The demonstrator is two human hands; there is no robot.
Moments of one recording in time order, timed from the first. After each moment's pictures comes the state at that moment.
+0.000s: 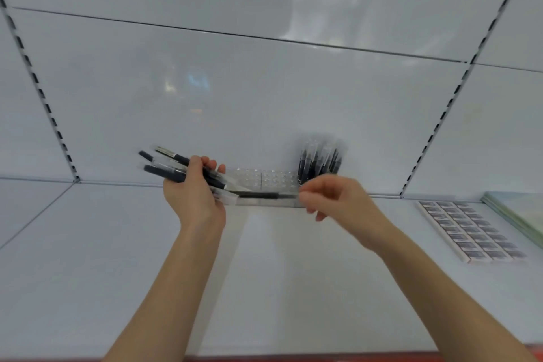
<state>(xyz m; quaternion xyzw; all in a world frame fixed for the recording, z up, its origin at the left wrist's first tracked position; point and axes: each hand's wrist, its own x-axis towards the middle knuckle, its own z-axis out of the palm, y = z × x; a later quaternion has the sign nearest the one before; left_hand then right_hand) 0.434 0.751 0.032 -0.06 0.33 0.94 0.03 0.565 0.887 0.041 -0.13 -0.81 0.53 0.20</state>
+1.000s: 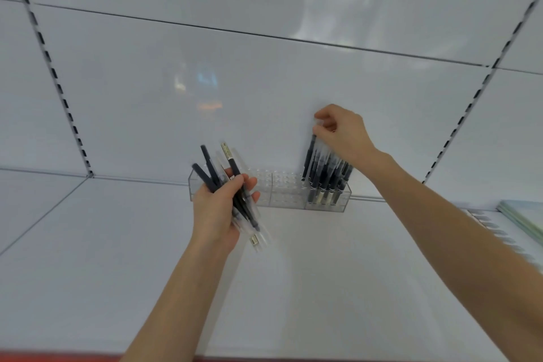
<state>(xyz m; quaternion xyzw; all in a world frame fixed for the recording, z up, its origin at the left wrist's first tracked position) 0.448 0.737 0.019 0.02 0.42 0.89 0.20 0.472 0.951 0.082 -0.16 -0.91 0.23 0.31</state>
